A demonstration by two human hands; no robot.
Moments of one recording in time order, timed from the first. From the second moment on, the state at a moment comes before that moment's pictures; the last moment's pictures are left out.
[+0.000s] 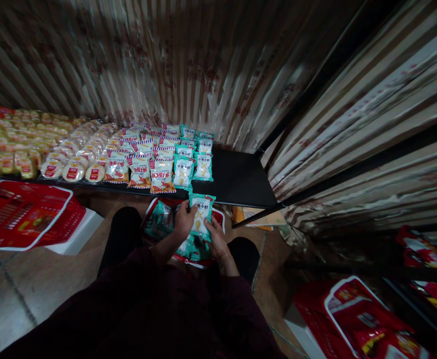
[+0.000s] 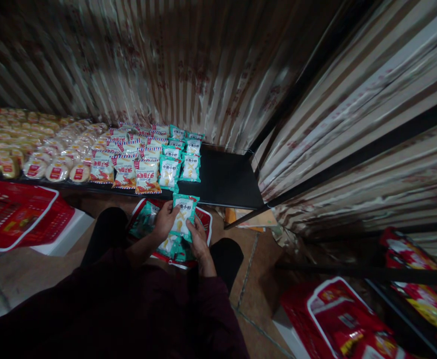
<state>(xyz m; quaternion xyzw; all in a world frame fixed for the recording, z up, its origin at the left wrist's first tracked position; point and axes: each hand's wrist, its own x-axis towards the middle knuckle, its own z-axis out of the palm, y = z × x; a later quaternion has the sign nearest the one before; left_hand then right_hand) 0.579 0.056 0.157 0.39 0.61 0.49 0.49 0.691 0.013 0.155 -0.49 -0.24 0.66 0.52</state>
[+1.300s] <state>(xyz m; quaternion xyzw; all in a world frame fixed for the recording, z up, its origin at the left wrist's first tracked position) 0.590 0.029 0.175 0.41 0.53 0.48 0.56 0.712 0.006 0.172 -0.54 -0.49 0.42 0.53</state>
